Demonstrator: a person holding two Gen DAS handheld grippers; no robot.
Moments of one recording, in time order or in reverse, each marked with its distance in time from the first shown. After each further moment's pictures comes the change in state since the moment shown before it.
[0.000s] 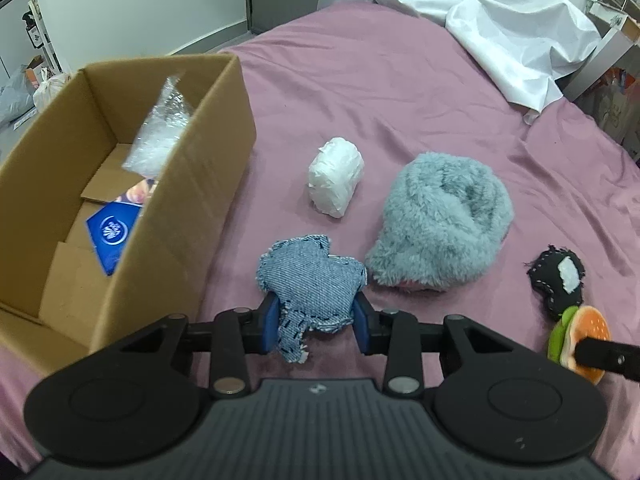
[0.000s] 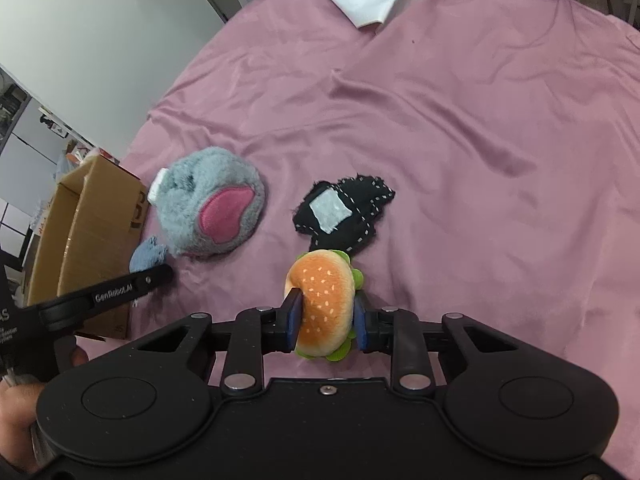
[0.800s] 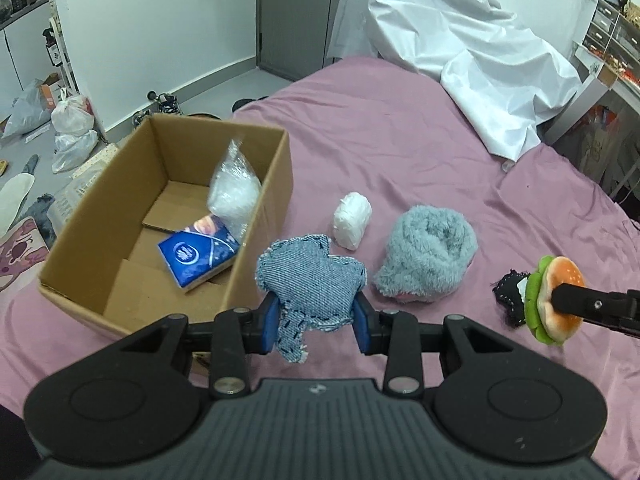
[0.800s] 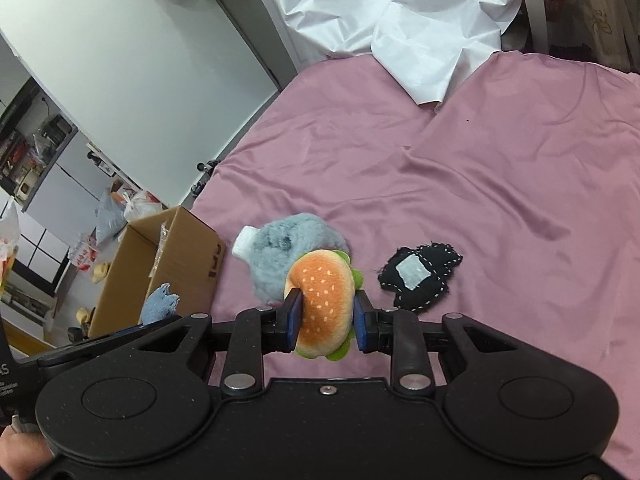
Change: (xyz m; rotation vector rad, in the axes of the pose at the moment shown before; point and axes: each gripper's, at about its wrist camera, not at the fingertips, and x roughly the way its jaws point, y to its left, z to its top) left arm -0.078 0.024 0.002 -0.026 -0.104 -0.011; right arm -0.044 0.039 0.007 -0.017 -0.174 0.121
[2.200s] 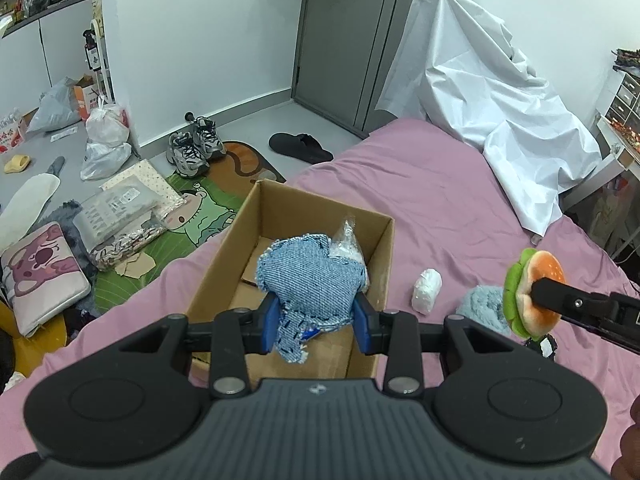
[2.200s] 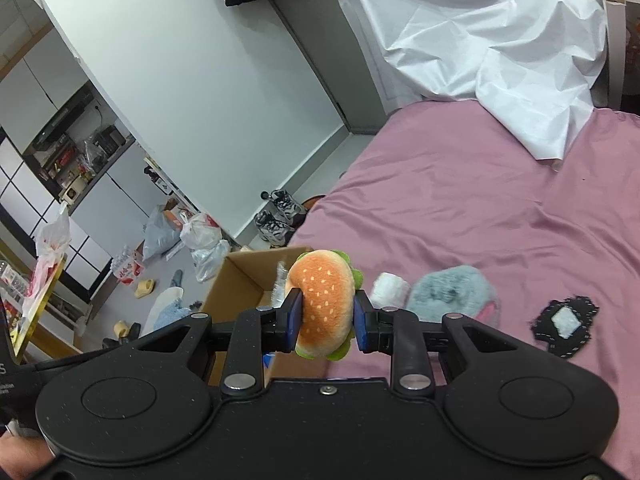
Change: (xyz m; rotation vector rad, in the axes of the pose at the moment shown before) left arm -0.045 0.100 0.041 -0.095 -0.082 0.002; right arm 0.015 0.117 0.010 -0.065 -0.110 0.131
